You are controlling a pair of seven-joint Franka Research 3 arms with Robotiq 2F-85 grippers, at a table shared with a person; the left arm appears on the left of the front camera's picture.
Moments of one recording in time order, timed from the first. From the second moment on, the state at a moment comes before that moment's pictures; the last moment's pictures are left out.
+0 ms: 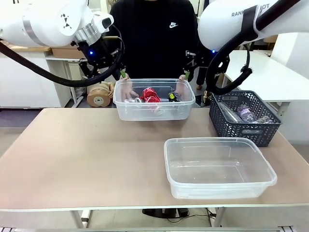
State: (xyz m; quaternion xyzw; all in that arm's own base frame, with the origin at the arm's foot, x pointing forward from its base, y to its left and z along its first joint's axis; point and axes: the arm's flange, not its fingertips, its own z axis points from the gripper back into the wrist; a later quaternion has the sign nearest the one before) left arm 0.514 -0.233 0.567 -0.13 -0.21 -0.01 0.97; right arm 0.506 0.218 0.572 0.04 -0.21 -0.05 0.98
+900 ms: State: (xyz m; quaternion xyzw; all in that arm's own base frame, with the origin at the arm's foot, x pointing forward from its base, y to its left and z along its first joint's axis) left arm 0.418 -0.295 0.541 -0.08 -0.20 0.06 0.98; right arm 0.416 0.206 0.554 -0.03 -0.21 0.06 0.98
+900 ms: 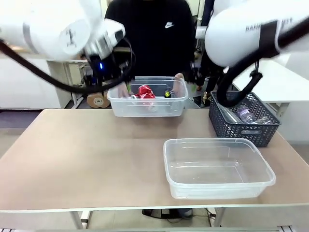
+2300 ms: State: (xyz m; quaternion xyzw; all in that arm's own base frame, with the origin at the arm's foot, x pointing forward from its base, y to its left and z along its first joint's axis) left arm 0.328 -0.454 0.389 -0.06 -0.02 -0.02 1.00; right arm 0.329 0.079 0.470 -0.05 -0.06 0.02 1.00
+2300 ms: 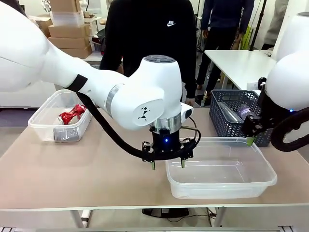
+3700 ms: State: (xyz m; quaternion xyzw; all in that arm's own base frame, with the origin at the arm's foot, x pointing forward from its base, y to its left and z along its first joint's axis) left arm 0.333 -0.460 0.398 -0.07 -0.03 -0.02 1.00; right arm 0.373 0.049 0.365 -0.04 0.06 0.06 1.00
